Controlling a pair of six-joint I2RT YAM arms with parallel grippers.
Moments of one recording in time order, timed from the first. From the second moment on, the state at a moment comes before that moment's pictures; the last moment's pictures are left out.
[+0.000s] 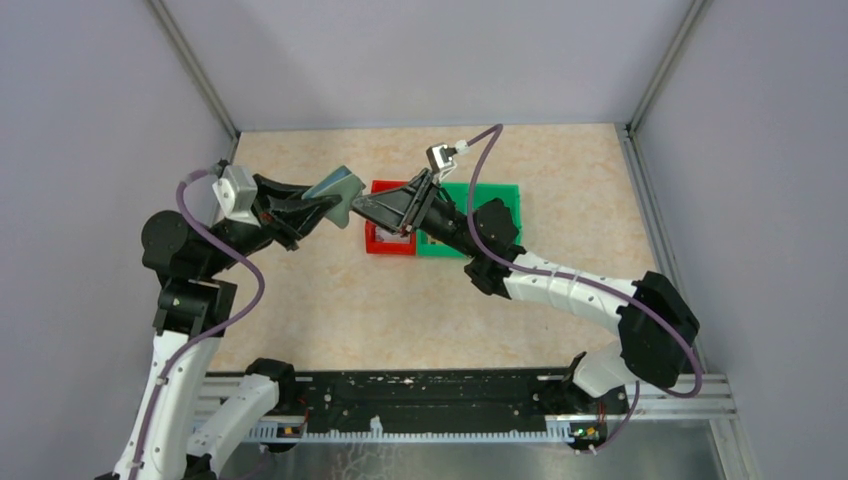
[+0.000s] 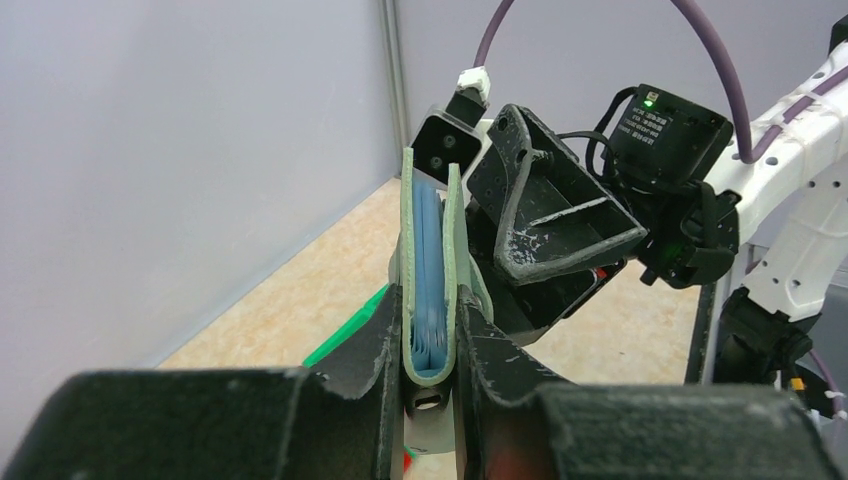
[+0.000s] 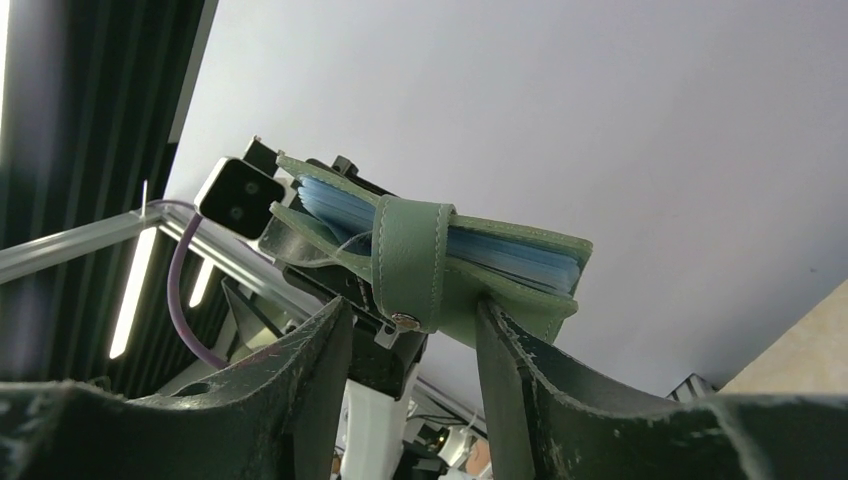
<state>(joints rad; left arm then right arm) -0.23 0.75 1.05 0.03 0.80 -0.18 0.95 1.43 1.00 0.95 -0.26 1.34</state>
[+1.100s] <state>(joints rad) -0.25 0.82 1.05 -0.16 0.76 -0.31 0.95 1.14 1.07 0.45 -0.19 0.89</state>
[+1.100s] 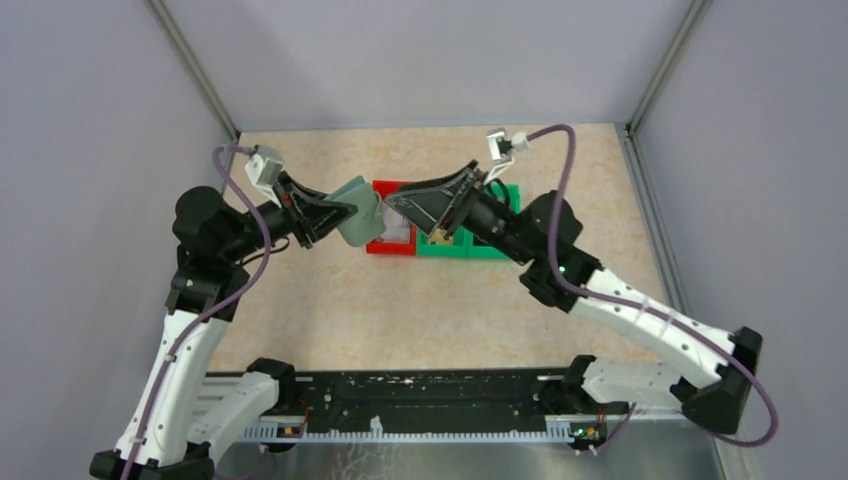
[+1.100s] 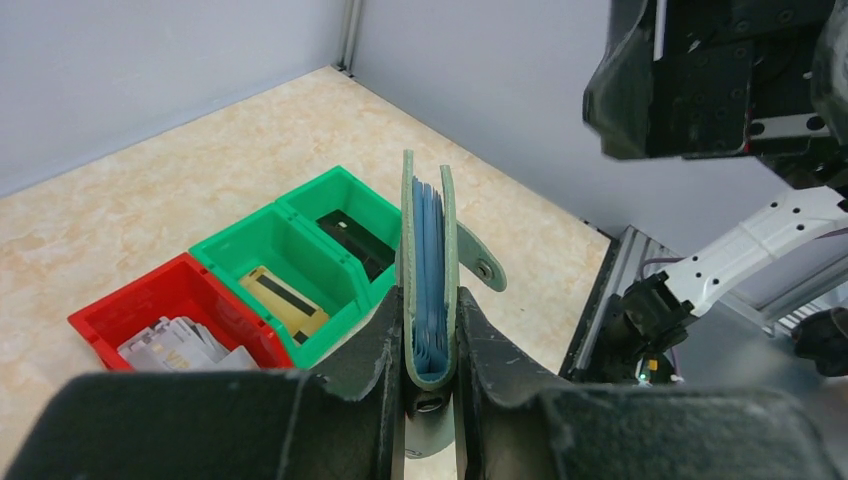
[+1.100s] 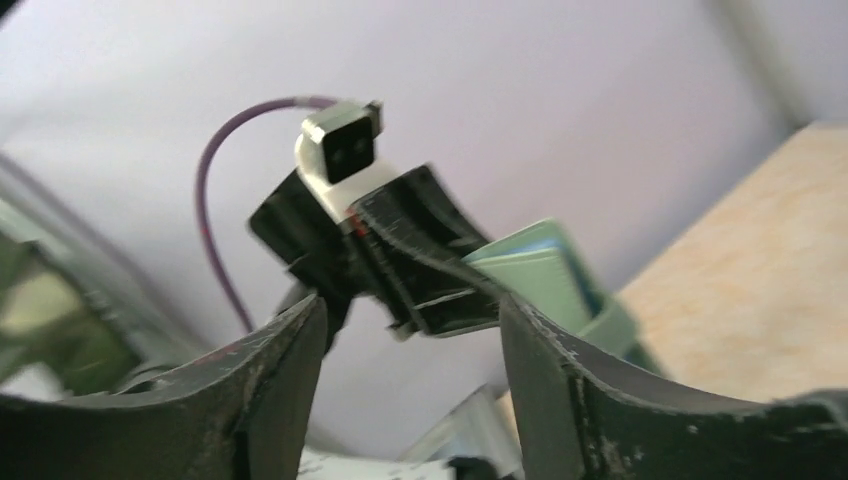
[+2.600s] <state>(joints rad) -0.25 0.92 1.12 0.20 1.12 -0.91 1.08 1.07 0.80 0.77 -0.06 0.27</state>
